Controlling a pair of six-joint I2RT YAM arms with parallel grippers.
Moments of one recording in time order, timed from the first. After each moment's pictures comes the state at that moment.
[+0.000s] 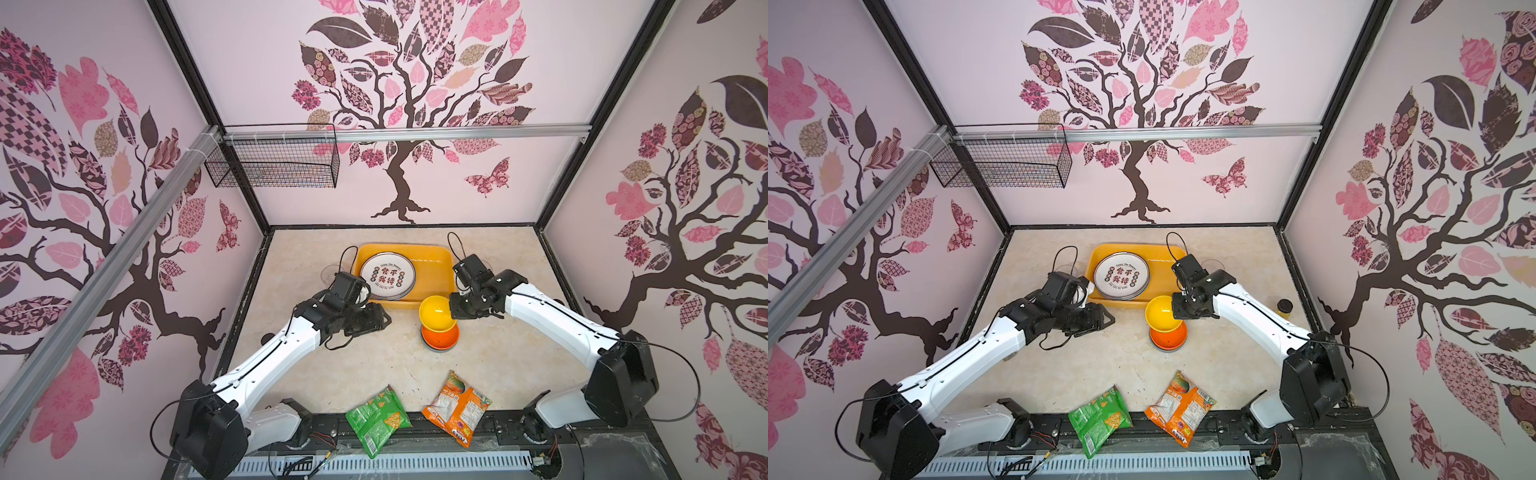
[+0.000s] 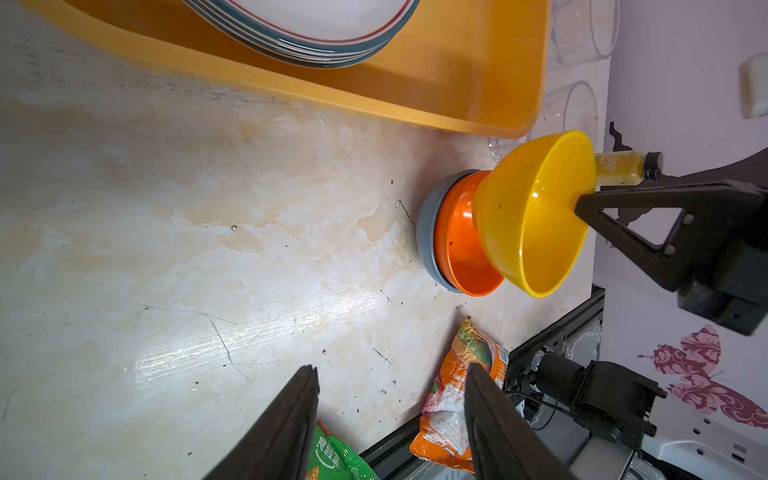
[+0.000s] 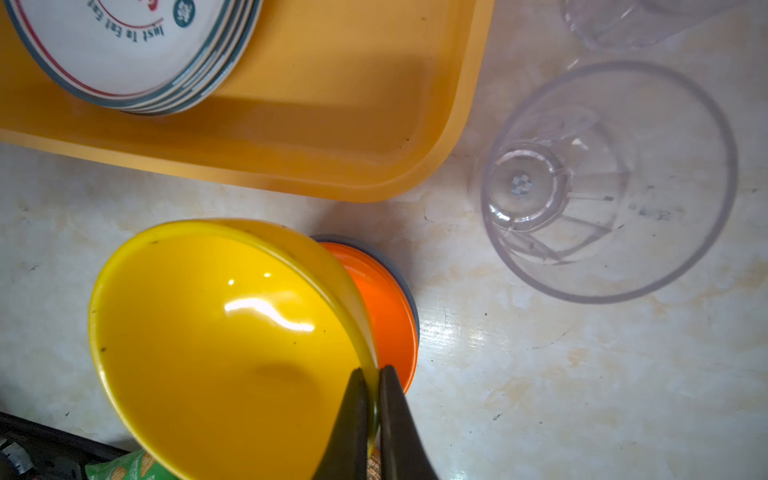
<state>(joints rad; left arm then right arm) -0.56 1.22 0.93 -0.67 0.33 -0.68 0.56 1.46 1.19 -0.89 -0.02 0.49</state>
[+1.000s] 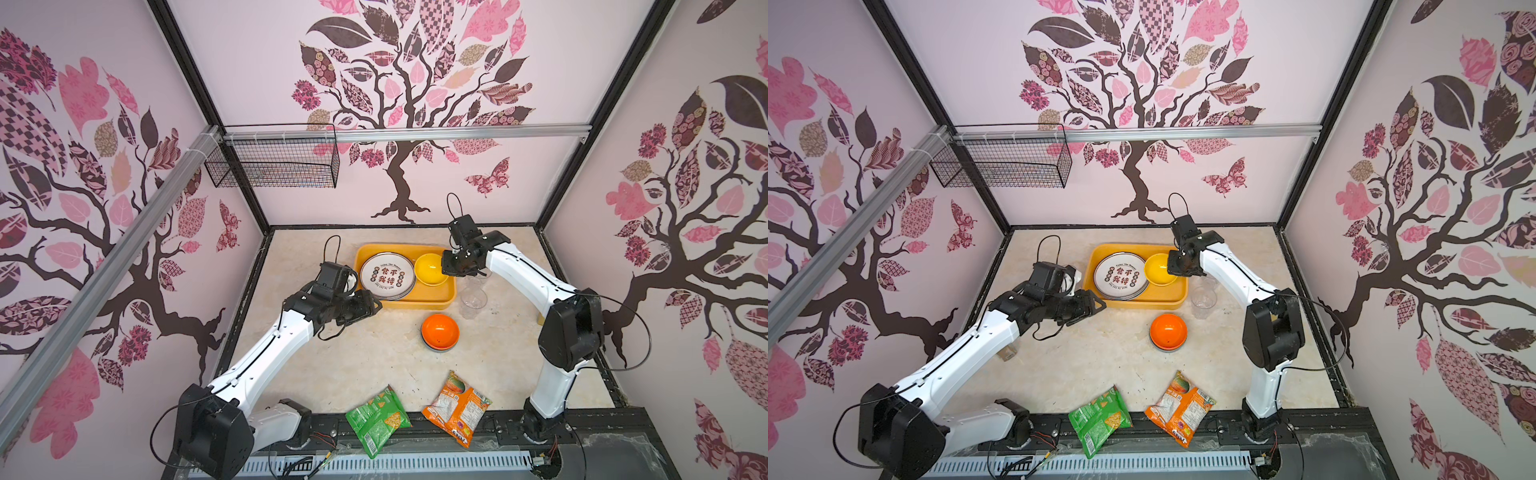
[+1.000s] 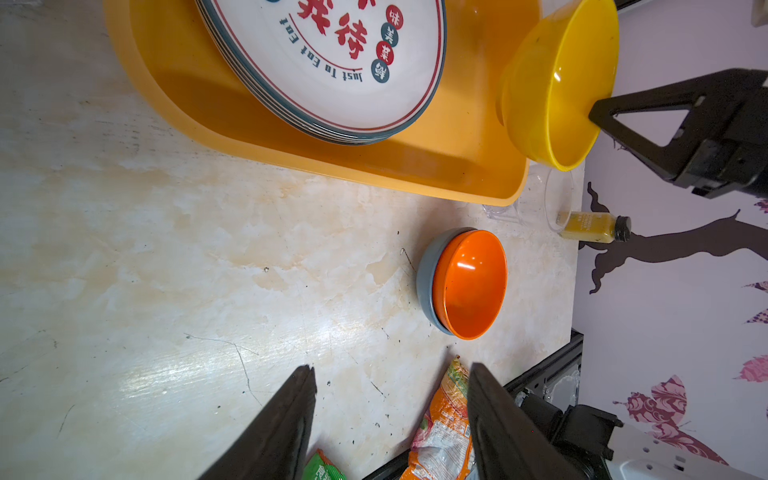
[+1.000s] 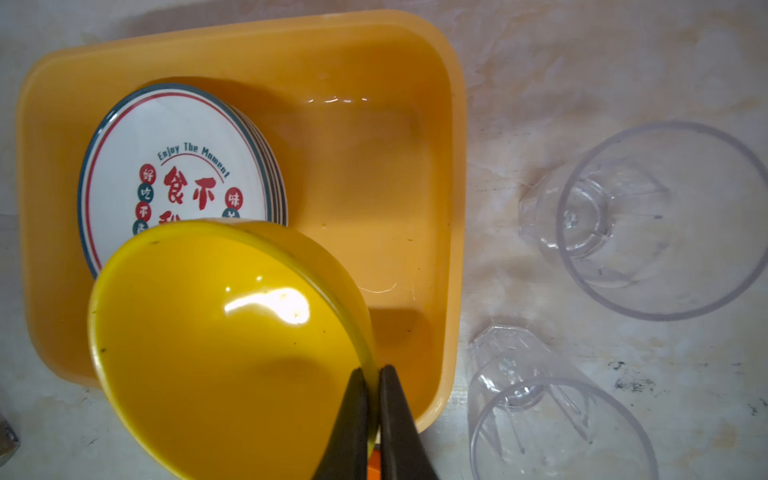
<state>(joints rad) -0.43 1.22 0.99 -0.67 0.35 -0.68 0.41 1.86 1.67 -0.88 0.02 0.49</state>
